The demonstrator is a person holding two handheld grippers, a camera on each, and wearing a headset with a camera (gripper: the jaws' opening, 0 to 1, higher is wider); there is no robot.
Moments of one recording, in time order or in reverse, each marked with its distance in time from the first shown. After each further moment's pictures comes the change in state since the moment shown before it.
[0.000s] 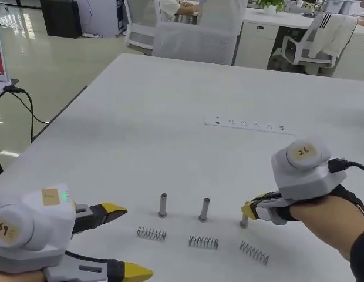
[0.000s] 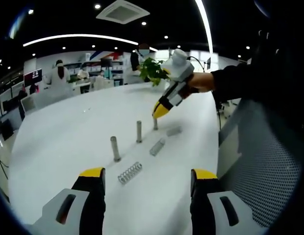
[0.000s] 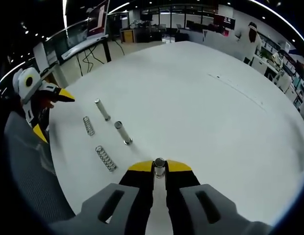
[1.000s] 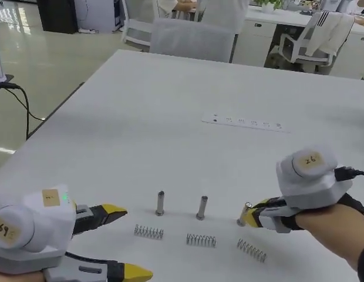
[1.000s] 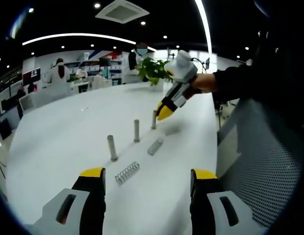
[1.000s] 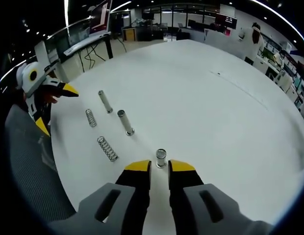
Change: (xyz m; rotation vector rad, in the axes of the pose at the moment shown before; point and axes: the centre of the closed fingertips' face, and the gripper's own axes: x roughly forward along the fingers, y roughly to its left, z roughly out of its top) left arm 0.004 -0.002 -0.002 -0.005 0.000 -0.017; right arm -0.007 0.004 -0.018 -0.001 0.014 0.007
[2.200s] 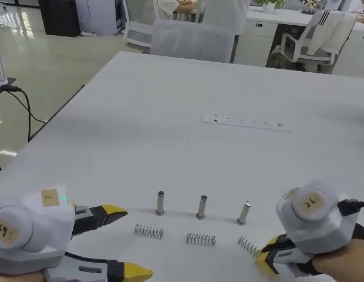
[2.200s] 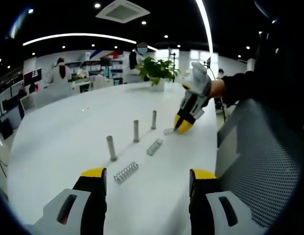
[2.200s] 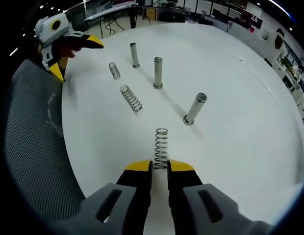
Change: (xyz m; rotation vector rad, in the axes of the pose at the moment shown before) left arm -0.002 -0.003 0.001 -0.001 0.004 0.016; right arm -0.007 0.031 -0.066 -0.173 0.171 0.082
